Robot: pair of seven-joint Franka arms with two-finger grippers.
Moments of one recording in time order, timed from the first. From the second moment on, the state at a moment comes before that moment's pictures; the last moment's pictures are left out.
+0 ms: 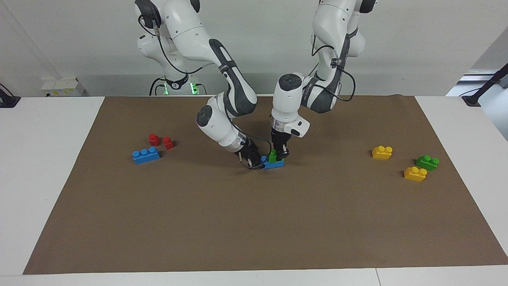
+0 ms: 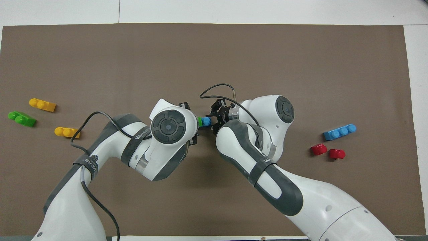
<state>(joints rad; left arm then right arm) -0.51 0.24 -0.13 -2.02 0.11 2.40 -2.41 0.50 0.44 0.05 -1.92 0.87 2.54 1.34</state>
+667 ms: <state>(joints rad) -0.42 0.11 -0.12 -1.96 0.11 2.20 -2.31 0.50 0.44 0.05 -1.92 0.88 2.55 1.34</state>
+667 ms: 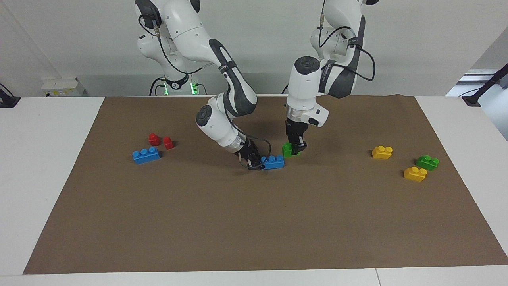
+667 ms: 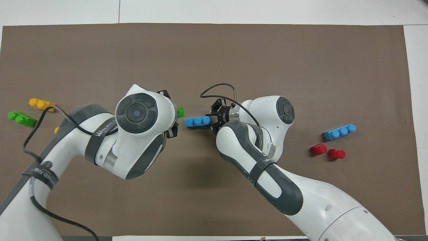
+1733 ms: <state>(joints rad) 0.04 0.11 -0.10 -1.97 -0.03 2.19 -1.35 -0.10 0.41 0.03 -1.77 0.61 2.02 1.08</state>
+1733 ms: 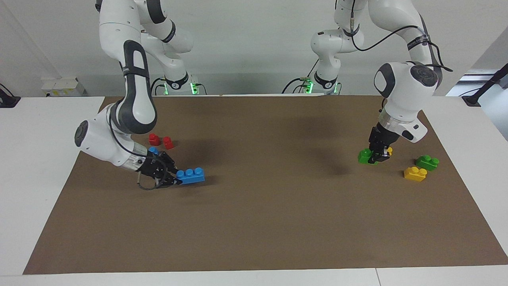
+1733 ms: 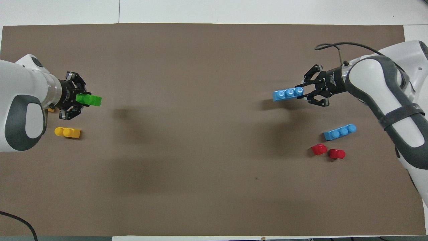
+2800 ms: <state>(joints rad) 0.11 0.36 -0.10 -1.87 0.00 2.25 -1.27 -0.23 0.41 0.03 -1.90 0.61 2.07 0.93</state>
